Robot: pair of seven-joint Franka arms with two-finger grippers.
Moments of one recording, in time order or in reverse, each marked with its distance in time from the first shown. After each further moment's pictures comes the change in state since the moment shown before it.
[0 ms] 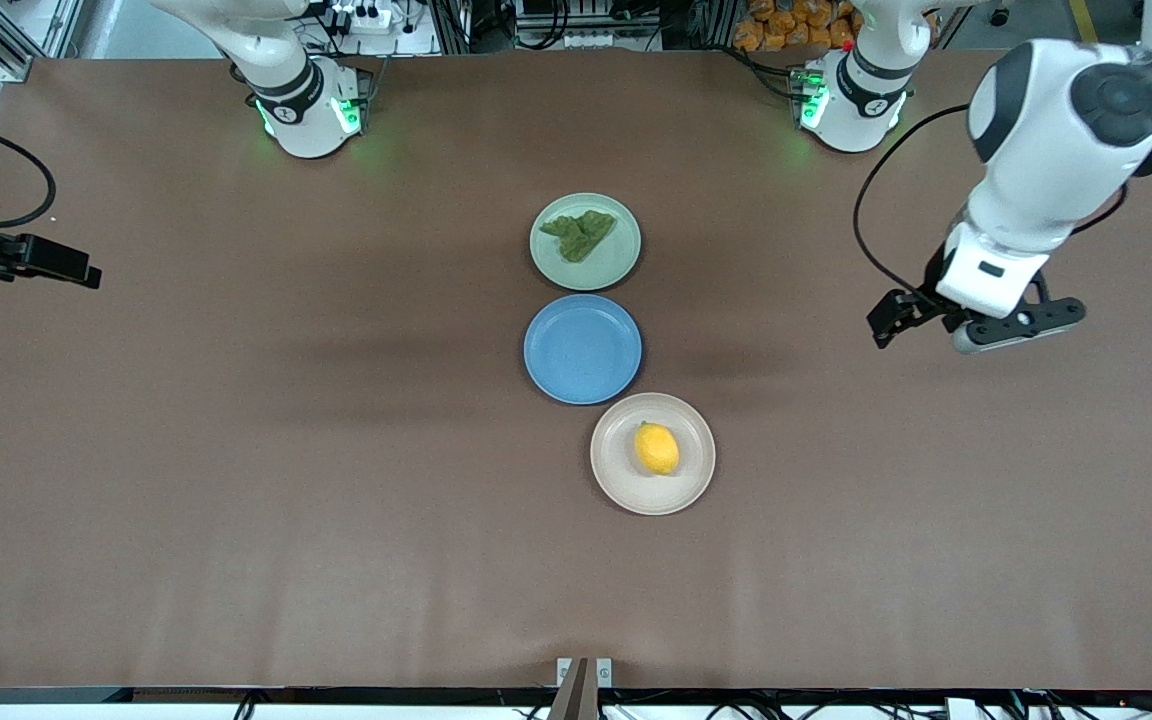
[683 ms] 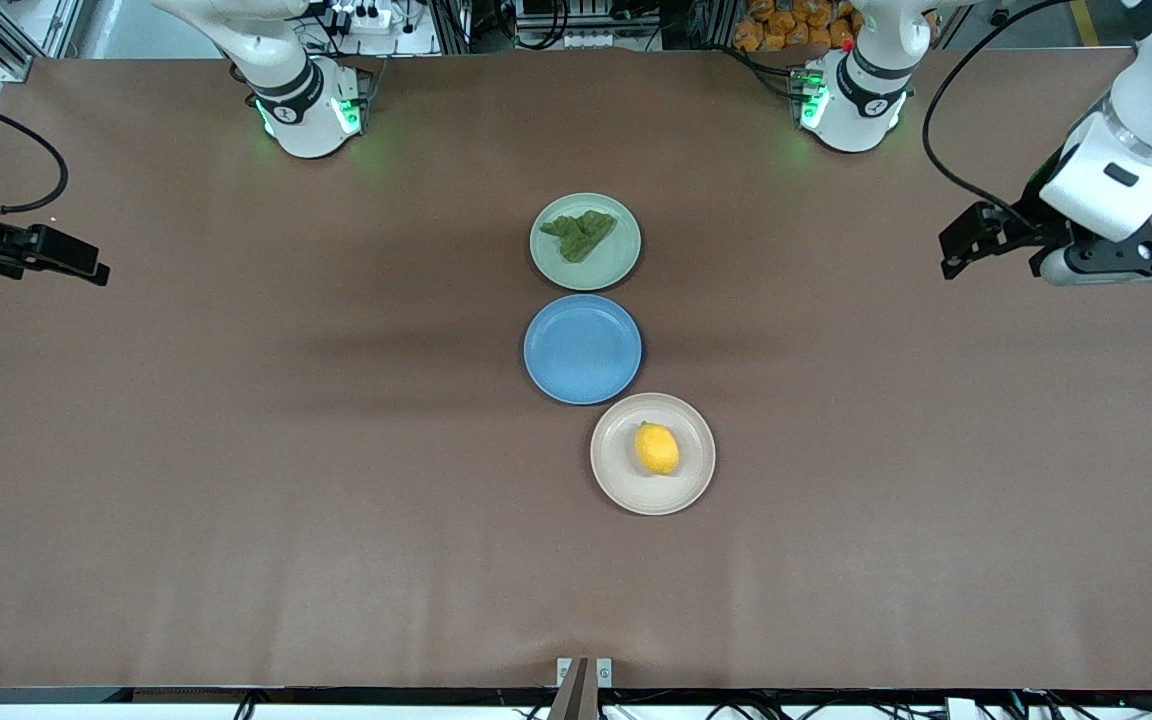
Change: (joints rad) left arm 0.028 -0.001 0.002 0.341 -0.037 -0.467 0.225; right arm -0.001 -0.111 0.004 -0.173 0.000 0.151 0.000
